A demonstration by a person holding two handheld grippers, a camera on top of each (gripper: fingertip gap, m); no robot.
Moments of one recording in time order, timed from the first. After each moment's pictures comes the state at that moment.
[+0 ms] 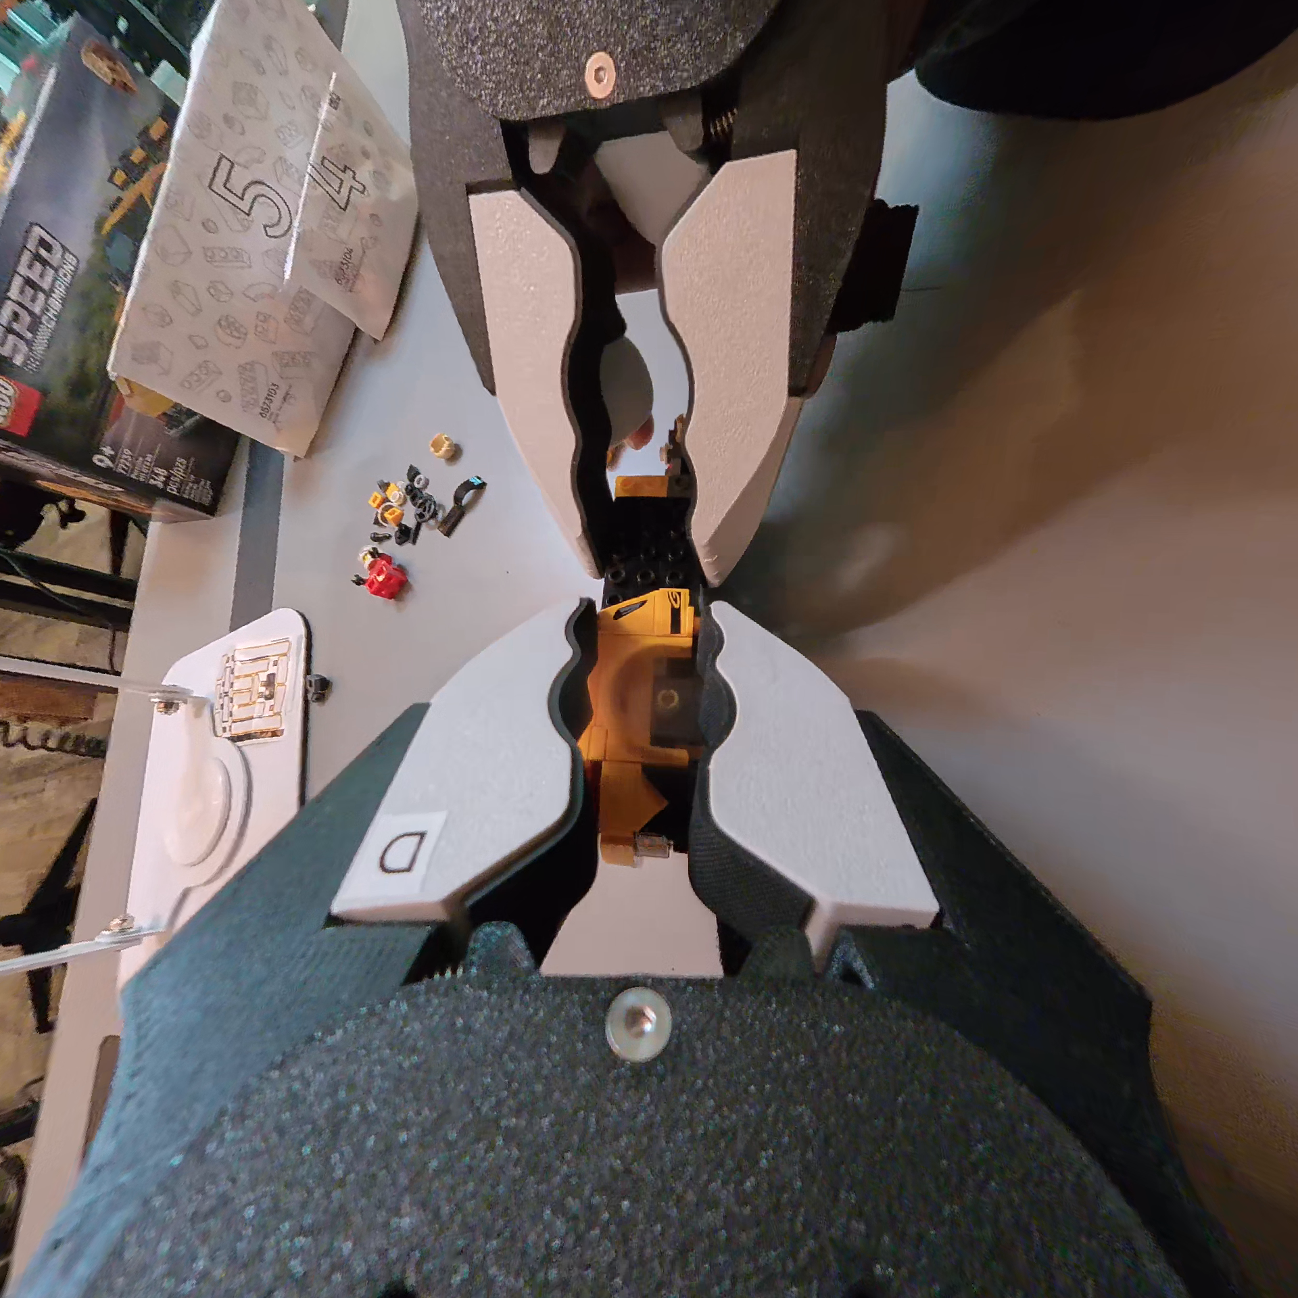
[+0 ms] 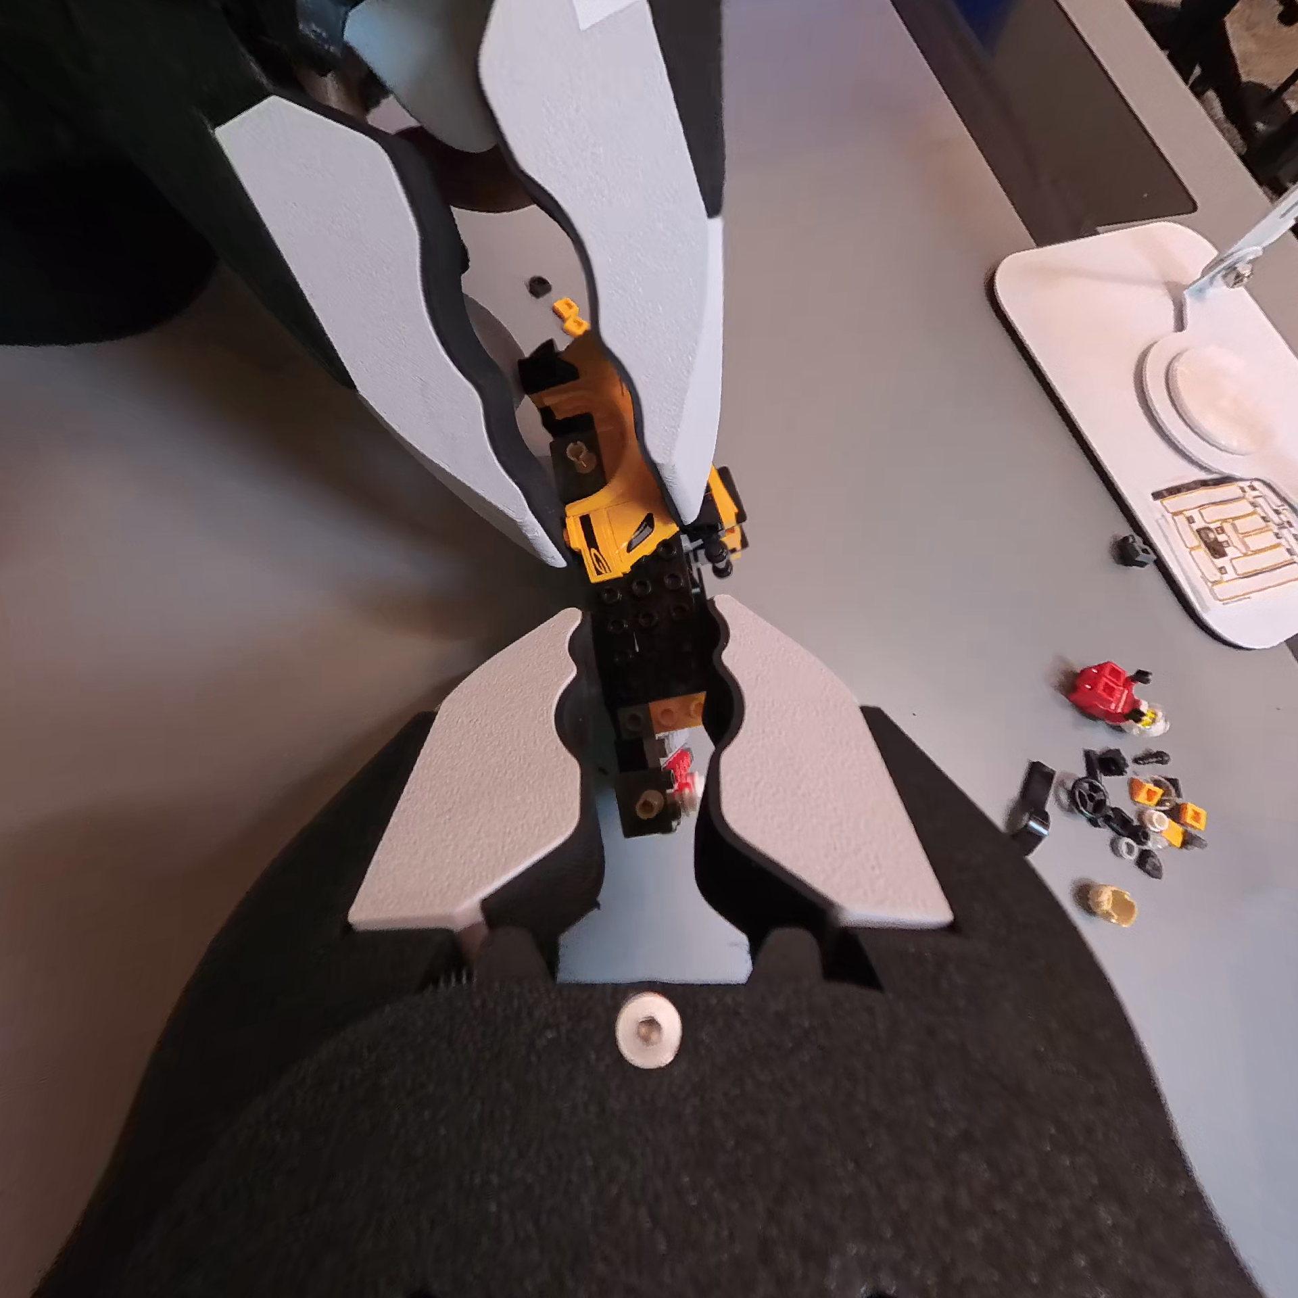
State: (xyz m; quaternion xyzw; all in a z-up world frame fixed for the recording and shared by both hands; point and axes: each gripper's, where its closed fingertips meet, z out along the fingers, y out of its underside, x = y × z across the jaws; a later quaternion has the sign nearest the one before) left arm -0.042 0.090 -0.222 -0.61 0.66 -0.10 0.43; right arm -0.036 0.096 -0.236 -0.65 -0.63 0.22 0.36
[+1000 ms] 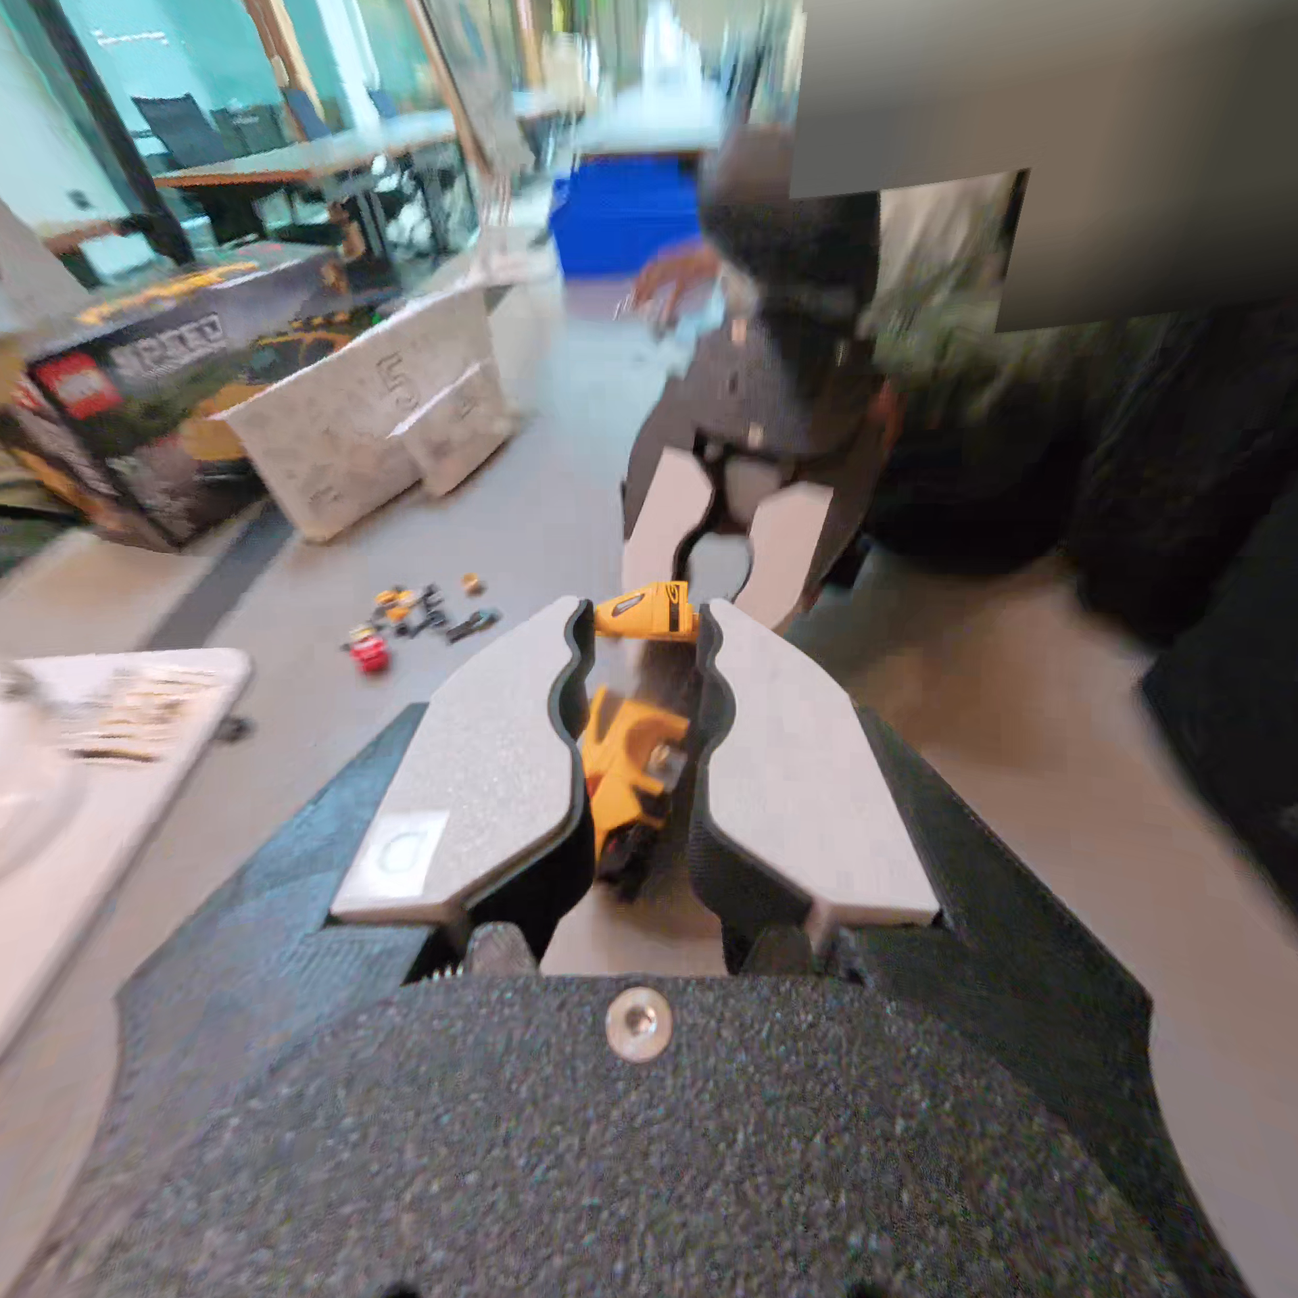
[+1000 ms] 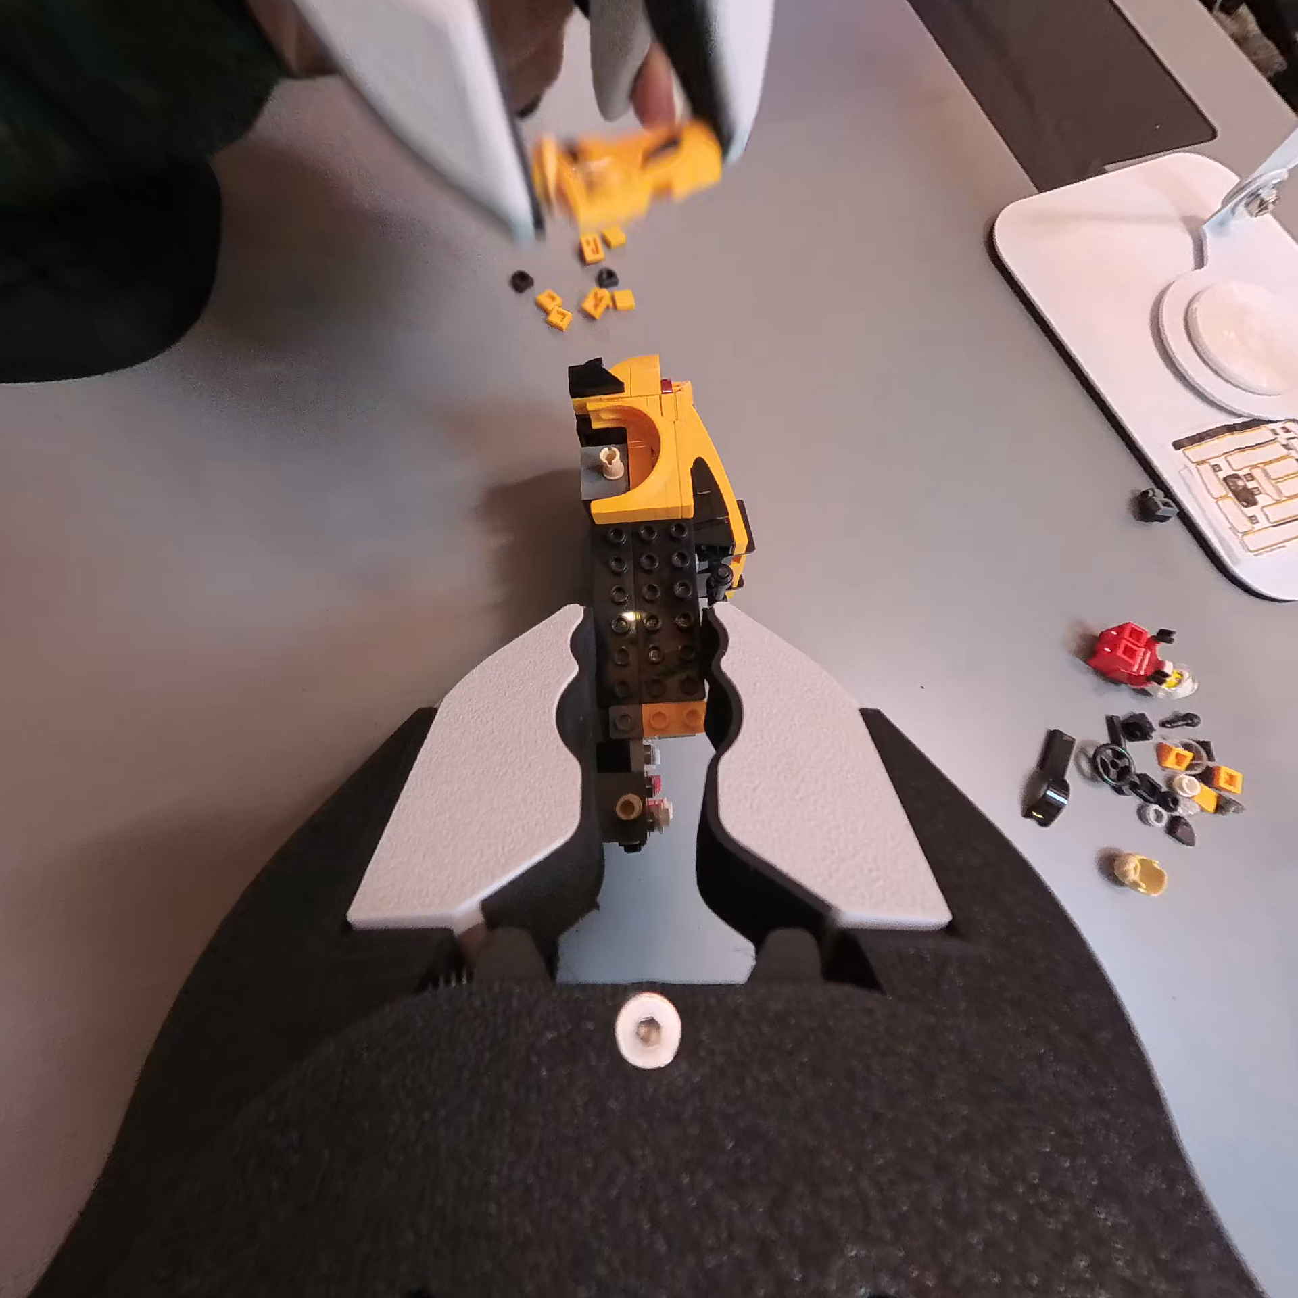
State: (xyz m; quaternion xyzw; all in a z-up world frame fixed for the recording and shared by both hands) left arm -0.063 0.094 -0.153 -0.61 0.48 -0.37 0.51; right arm -0.031 0.100 -0.236 -0.67 -0.61 0.23 0.34
